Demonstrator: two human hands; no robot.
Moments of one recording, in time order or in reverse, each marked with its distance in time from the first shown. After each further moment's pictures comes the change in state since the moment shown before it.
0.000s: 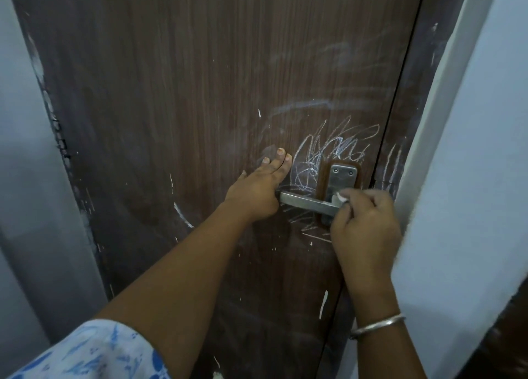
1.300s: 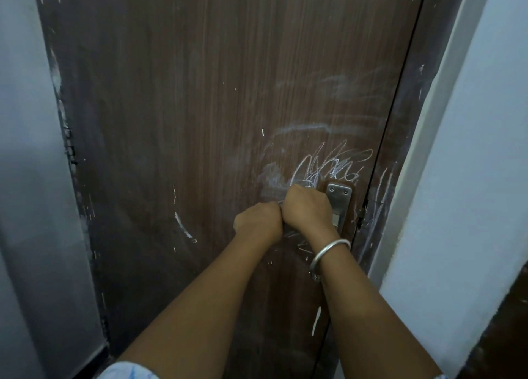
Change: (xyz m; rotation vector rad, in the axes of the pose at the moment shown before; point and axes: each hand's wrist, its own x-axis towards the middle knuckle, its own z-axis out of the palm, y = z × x) left_hand -0.015 0.035 0.007 -0.040 -0.027 -0.410; right_hand 0.055 -0.056 0.047 -0.294 -0.782 -0.118
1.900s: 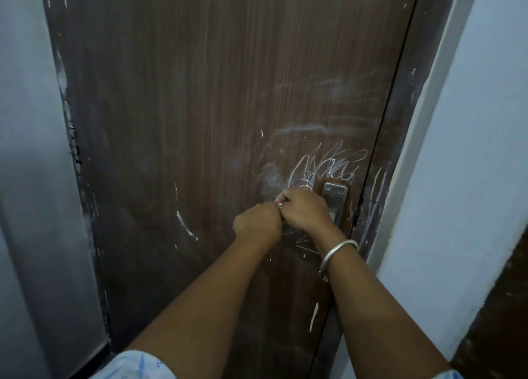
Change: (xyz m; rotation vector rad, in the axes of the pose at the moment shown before) left_hand -0.004 0.000 0.009 0.008 0.081 -0.031; right_hand -0.007 0.011 -0.001 0.252 -0.083 -0.090
